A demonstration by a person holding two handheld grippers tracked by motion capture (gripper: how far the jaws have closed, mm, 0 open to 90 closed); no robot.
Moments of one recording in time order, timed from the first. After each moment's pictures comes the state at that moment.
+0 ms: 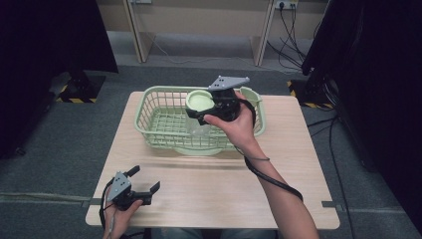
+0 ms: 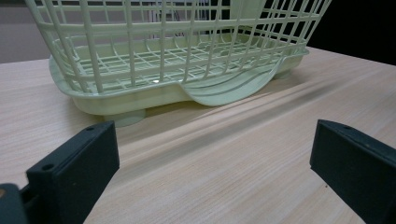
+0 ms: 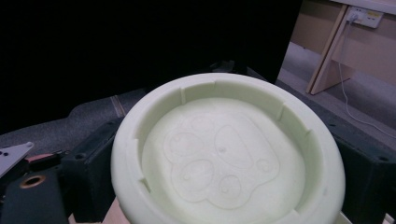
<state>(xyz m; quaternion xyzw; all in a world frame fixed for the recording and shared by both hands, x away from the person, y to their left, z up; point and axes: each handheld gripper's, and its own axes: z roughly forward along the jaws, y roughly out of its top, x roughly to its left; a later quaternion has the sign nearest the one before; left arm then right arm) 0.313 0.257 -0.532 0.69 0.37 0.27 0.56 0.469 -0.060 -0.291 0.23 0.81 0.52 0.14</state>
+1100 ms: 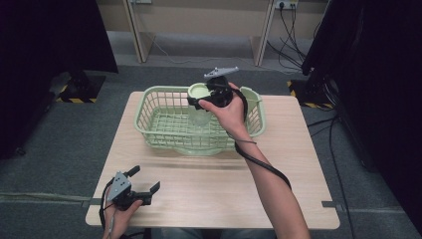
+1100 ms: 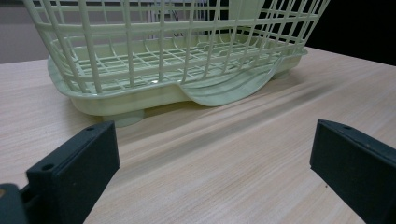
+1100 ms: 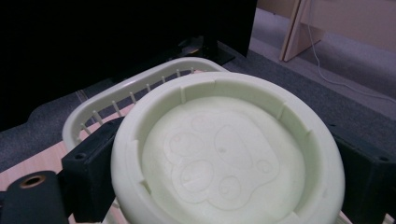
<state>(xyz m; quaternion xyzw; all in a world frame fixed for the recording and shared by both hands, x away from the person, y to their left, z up) 0.313 0.257 -0.532 0.69 0.37 0.27 0.56 0.536 -0.046 -0.318 0.31 0.81 0.47 0.14</state>
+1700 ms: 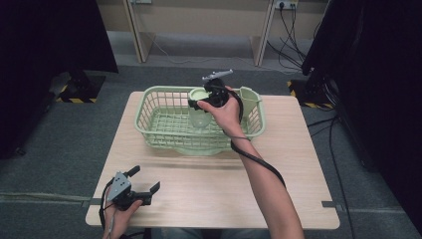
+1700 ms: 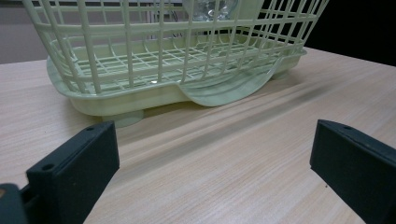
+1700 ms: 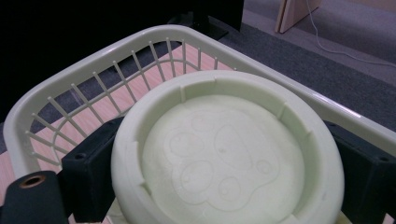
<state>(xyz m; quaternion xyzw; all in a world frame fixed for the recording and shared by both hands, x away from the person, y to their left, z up) 0.313 0.257 -0.532 0.69 0.37 0.27 0.56 0.565 -0.039 -0.351 0.35 0.82 0.44 0.12</state>
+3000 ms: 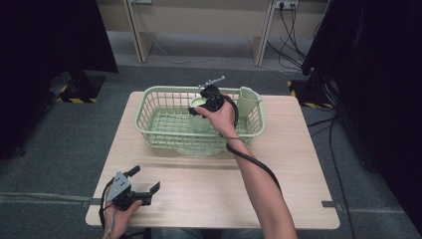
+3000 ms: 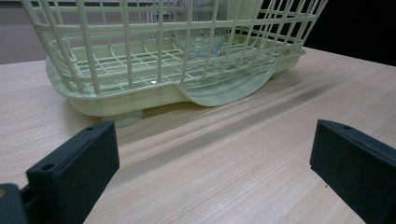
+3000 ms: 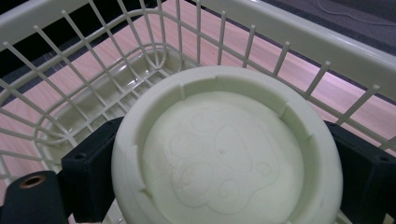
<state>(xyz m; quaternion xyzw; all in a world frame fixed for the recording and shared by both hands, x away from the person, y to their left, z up) 0.313 0.257 -0.532 0.69 0.37 0.27 0.56 0.588 -0.029 -0.395 0.38 0.84 0.38 0.11</state>
